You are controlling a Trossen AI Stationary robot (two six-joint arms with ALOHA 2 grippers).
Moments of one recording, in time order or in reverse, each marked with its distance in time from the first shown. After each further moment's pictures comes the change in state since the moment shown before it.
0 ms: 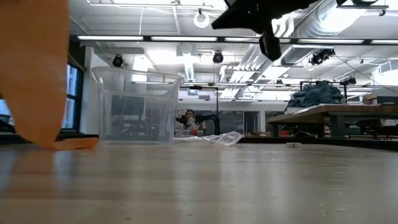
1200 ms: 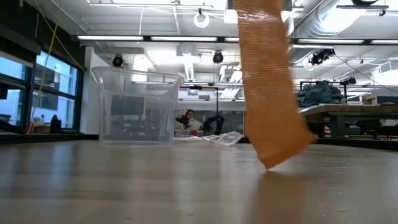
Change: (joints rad) left arm -0.184 0.707 0.271 1.132 0.370 -0.091; right arm 0.371 -0.341 0.182 -0.756 0.229 -0.055
